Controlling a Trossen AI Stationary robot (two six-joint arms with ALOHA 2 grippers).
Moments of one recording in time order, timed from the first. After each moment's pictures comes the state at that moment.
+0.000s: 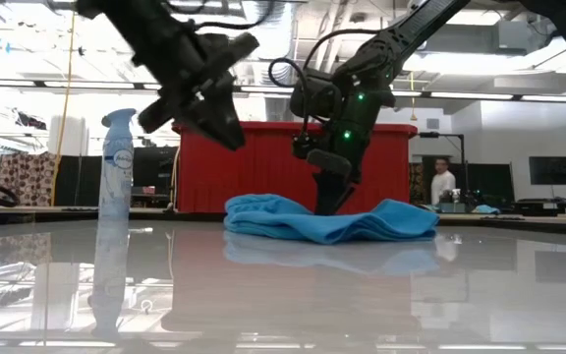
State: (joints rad) left arm -0.16 1.51 0.89 -0.18 -0.54 -0.95; right arm -0.29 1.94 1.29 -0.50 0.03 0.04
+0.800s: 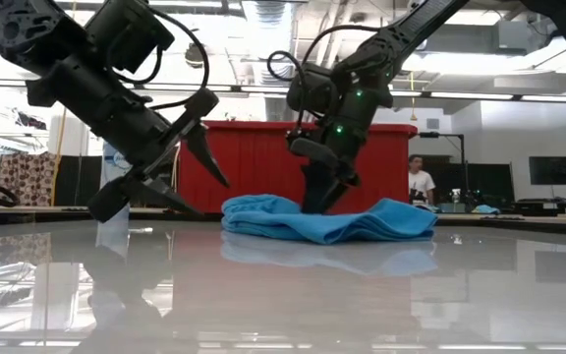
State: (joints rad) left arm -0.12 1.52 0.48 0.39 -0.43 -1.56; right arm -0.27 1.94 1.28 -0.42 -0.03 0.22
